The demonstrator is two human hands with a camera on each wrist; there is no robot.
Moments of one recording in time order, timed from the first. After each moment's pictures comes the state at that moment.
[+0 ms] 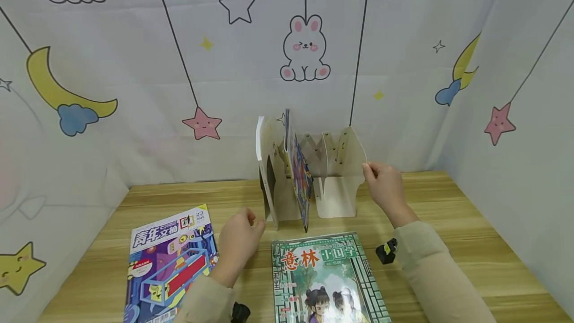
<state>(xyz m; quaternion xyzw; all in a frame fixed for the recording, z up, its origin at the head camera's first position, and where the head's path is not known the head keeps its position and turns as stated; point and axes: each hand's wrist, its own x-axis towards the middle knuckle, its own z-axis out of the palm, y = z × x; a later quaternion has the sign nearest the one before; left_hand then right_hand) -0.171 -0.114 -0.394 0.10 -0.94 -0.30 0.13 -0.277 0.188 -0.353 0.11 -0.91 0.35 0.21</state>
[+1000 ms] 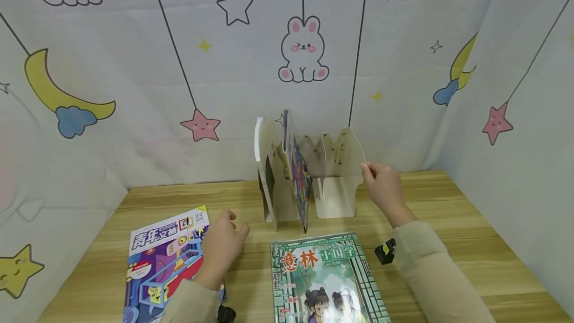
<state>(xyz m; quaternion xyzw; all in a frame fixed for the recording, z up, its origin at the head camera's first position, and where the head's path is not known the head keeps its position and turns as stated) -0.167 -0.143 -0.395 0.13 -0.95 -0.28 0.10 -0.278 0.189 -0.351 0.10 -0.91 0.35 0.20</state>
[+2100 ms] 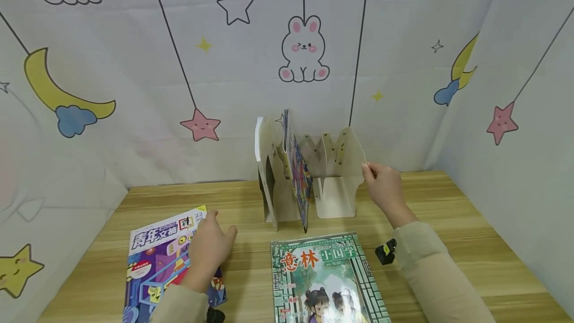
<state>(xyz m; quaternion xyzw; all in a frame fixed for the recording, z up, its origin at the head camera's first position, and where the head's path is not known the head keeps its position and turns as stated) -0.163 -0.168 -0.398 0.17 -0.95 -0.25 0.09 -0.279 0.188 -0.354 0.10 -0.91 0.35 0.21</state>
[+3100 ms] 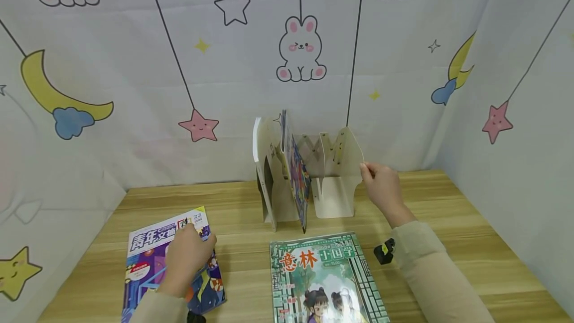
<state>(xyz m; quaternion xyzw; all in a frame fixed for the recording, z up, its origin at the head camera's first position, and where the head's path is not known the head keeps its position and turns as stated) -0.151 -0.205 -0.399 0.20 -0.96 -0.22 0.02 -0.279 0.189 -0.354 0.10 -0.91 0.35 0.19</state>
